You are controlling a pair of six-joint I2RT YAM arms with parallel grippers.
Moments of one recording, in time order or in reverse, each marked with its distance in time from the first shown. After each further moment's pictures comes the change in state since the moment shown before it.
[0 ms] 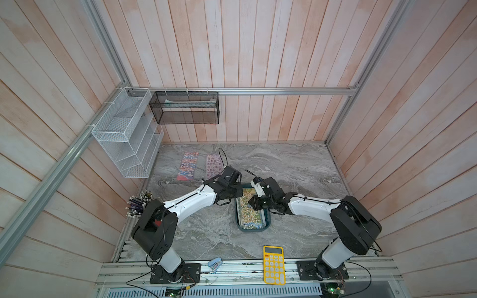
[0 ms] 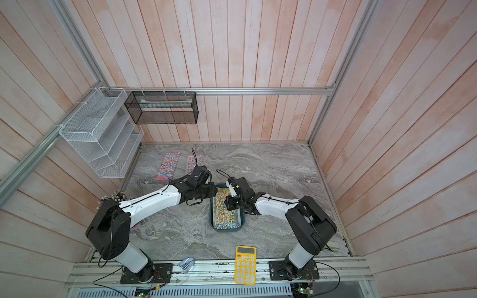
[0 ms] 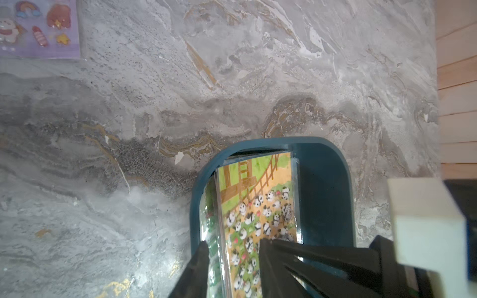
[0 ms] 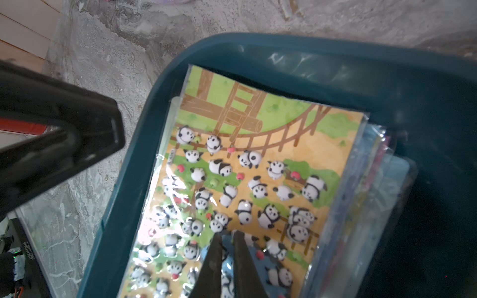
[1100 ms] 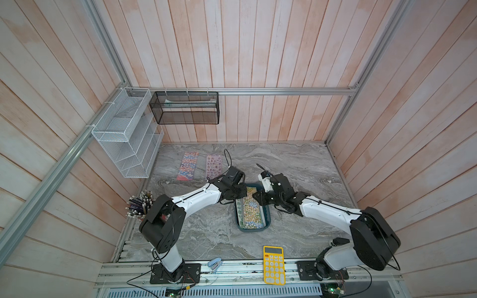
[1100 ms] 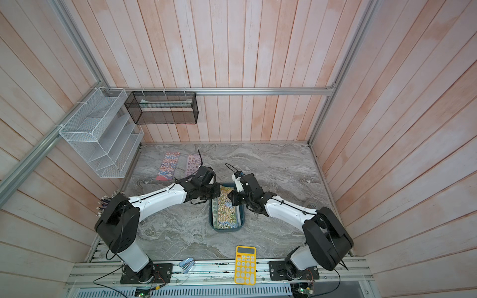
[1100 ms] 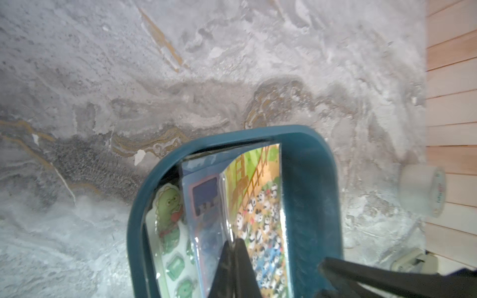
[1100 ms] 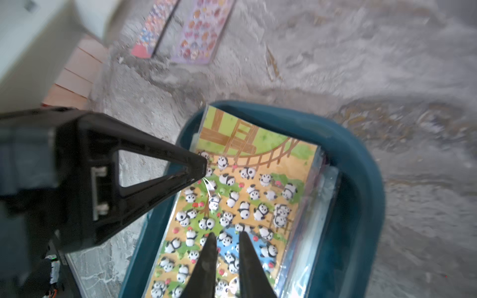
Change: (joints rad) left arm -0.002 0.054 0.032 0.046 0.103 -0.015; right arm -0.070 -0.222 -0.031 -0.026 -0.003 -0.005
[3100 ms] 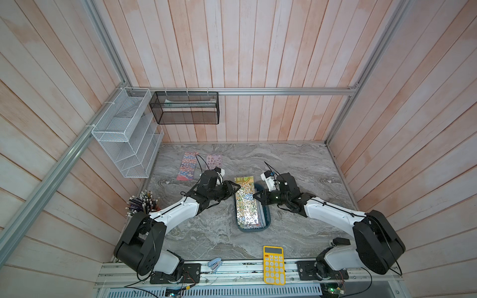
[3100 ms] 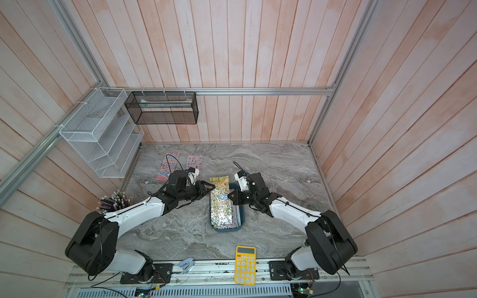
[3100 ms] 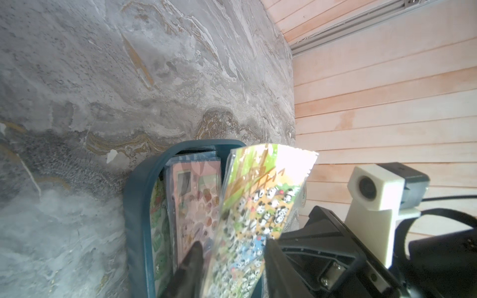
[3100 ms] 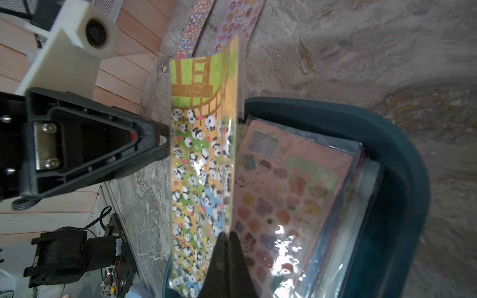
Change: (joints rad) left arm 0.182 -0.227 -0.370 0.469 0.327 -0.199; right arm -0.061 -0.002 -0.049 0.078 -0.217 0.079
